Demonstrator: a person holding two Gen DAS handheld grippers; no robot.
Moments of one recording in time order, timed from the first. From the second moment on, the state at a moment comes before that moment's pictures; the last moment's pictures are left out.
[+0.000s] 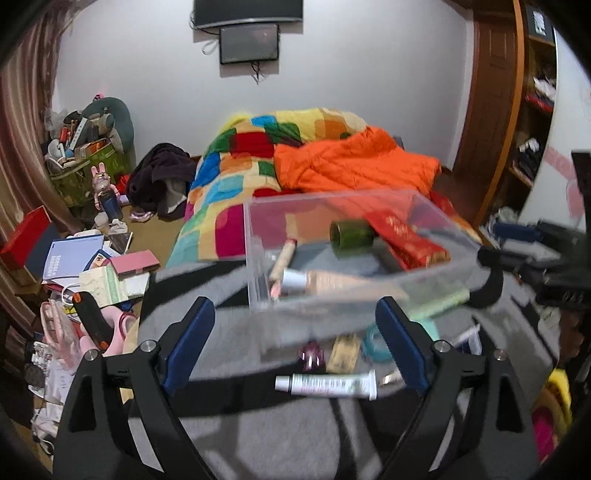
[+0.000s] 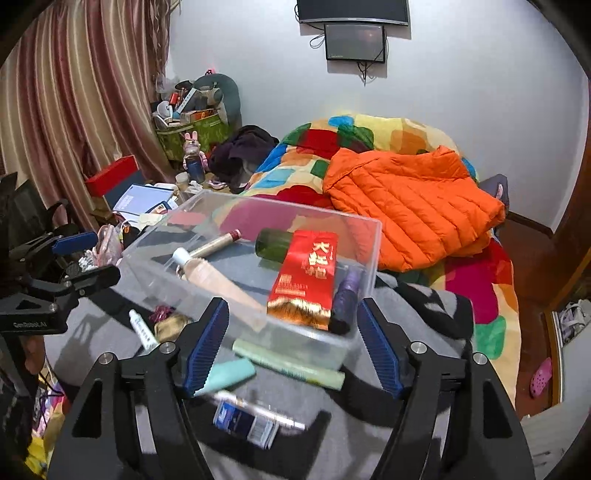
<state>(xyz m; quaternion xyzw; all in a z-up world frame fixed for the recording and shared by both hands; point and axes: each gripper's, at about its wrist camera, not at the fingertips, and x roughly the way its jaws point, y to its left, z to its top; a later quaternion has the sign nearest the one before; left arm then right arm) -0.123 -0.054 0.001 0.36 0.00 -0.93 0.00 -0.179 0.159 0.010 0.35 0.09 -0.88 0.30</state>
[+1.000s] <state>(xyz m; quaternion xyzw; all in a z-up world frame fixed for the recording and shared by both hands) -0.105 -0.069 -0.079 0.47 0.02 -0.88 0.05 -0.122 0.151 -0.069 0.41 0.14 -0.83 0.35</state>
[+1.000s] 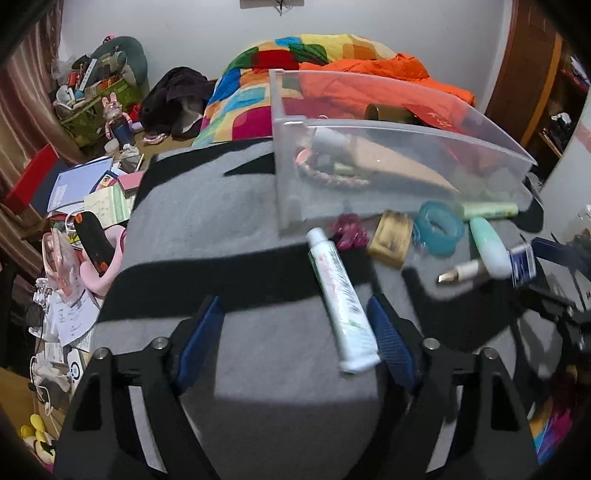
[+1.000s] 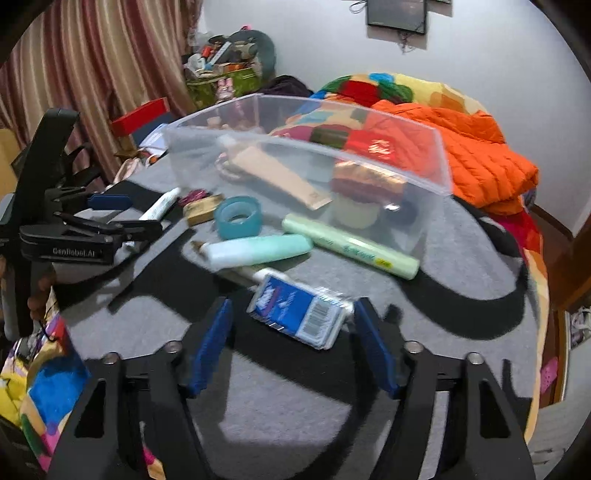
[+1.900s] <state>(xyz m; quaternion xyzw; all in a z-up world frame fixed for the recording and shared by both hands) -0.093 -0.071 -0.070 0.44 0.03 -0.90 -0.02 -0.094 0.133 -0.072 0.40 0.15 -0.82 0.39</state>
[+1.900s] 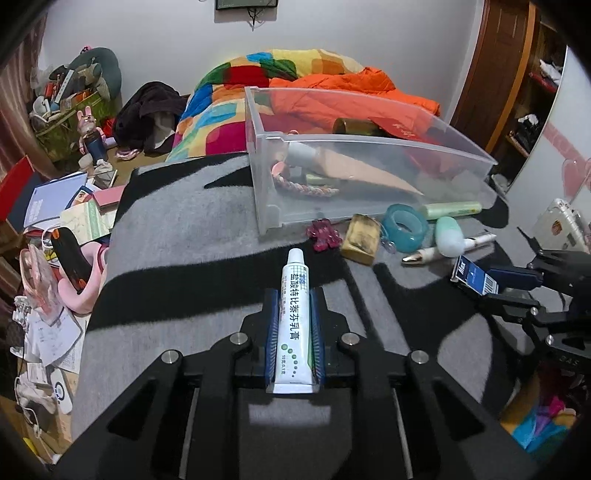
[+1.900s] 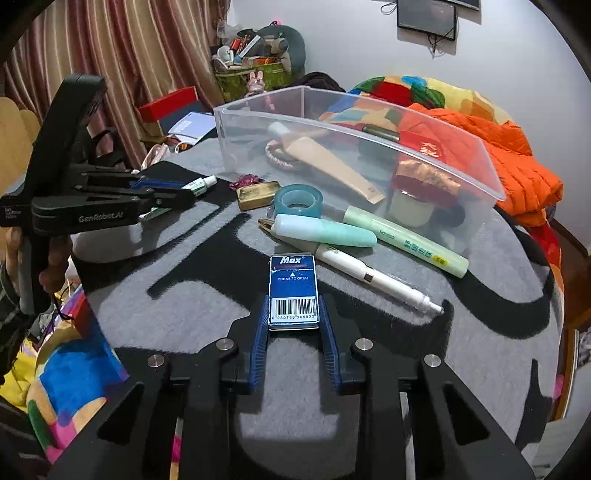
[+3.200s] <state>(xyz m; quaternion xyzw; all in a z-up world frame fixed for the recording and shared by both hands) -0.187 -0.062 -0.009 0.40 0.06 -0.91 -0.05 -0.215 0.089 -0.021 0.40 0.06 -0.86 0.31</state>
